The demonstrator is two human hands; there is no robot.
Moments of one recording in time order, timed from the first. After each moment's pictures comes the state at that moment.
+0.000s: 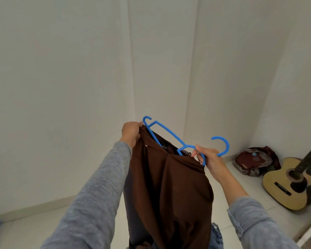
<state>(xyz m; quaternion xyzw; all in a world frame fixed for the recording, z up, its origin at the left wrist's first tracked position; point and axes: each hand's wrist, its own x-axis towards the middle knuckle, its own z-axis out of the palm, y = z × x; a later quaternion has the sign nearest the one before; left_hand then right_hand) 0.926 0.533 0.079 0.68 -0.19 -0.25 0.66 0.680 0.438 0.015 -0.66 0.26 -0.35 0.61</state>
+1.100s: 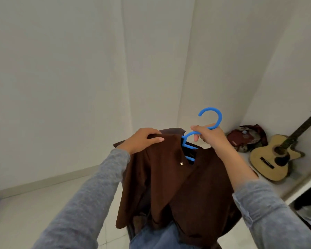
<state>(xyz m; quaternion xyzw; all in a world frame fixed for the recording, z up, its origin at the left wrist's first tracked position) 0.900 0.557 -0.003 0.67 -0.62 -0.22 0.35 0.680 0.452 0.034 -0.71 0.43 -0.31 0.46</state>
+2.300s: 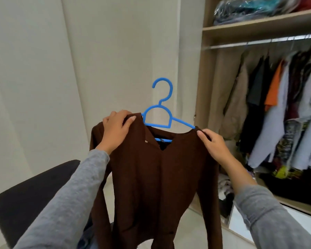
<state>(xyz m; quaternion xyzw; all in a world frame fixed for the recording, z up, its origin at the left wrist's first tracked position) 0.526 0.531 0.139 0.54 -0.69 0.10 0.48 0.216 0.534 0.095 -0.69 0.51 -0.48 0.19</state>
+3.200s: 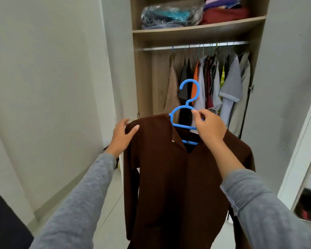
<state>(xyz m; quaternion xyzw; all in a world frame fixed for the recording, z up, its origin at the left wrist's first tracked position) 0.334 0.509 0.095 0.42 -0.73 -0.27 0.47 0.087 0.630 0.134 -0.50 0.70 -0.50 -0.15</state>
